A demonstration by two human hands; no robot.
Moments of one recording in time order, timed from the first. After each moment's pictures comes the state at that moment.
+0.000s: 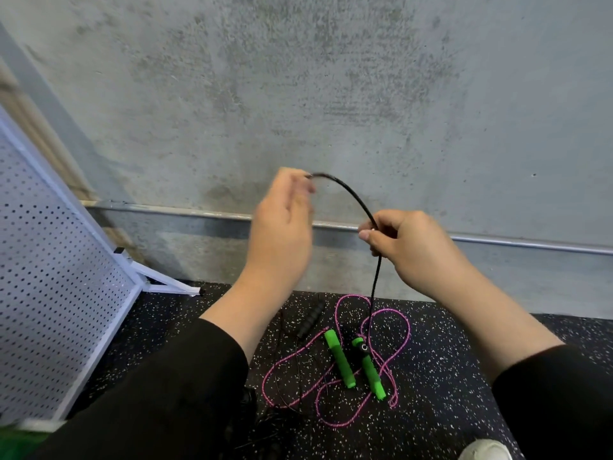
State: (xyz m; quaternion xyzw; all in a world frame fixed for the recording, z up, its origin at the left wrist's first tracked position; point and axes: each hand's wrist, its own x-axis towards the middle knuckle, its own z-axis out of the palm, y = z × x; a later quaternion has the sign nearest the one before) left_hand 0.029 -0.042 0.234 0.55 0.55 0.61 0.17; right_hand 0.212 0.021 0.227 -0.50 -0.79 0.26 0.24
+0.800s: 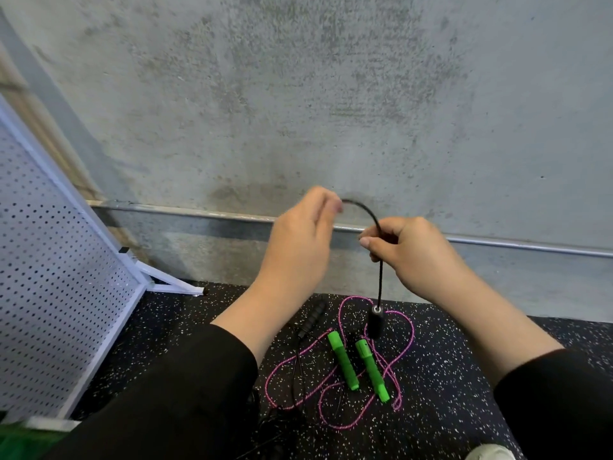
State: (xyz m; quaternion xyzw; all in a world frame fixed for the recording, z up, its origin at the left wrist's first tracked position) left_hand 0.033 -0.042 0.227 0.62 0.58 0.51 0.14; right_hand 0.207 0.021 0.223 -0.52 -0.78 0.27 0.22
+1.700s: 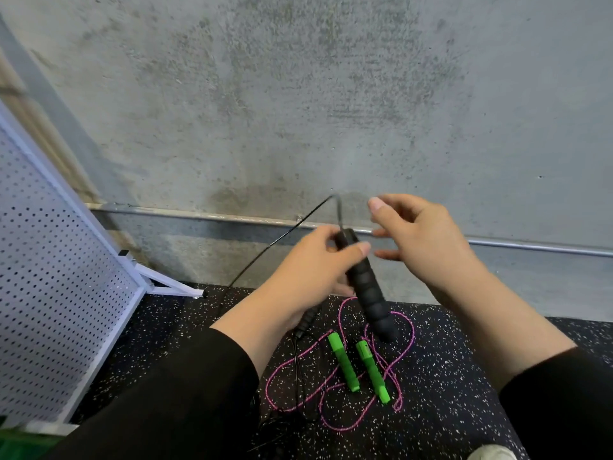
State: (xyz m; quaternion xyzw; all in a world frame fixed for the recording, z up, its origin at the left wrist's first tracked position) left_hand 0.046 -0.040 0.208 0.48 0.56 0.45 0.50; right_hand 0.198 0.013 0.239 -0.51 -0.62 0.46 0.38
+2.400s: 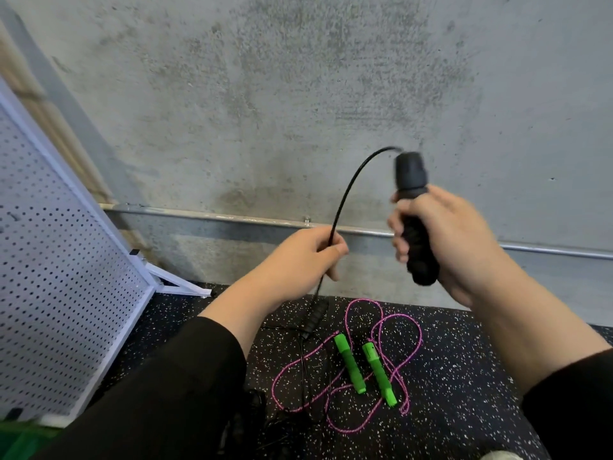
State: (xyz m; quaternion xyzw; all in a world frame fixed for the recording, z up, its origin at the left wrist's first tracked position) left_hand 0.011 -0.034 0.209 0.60 0.62 0.33 0.39; right_hand 0.203 0.001 0.263 -0.40 -0.57 0.58 0.43
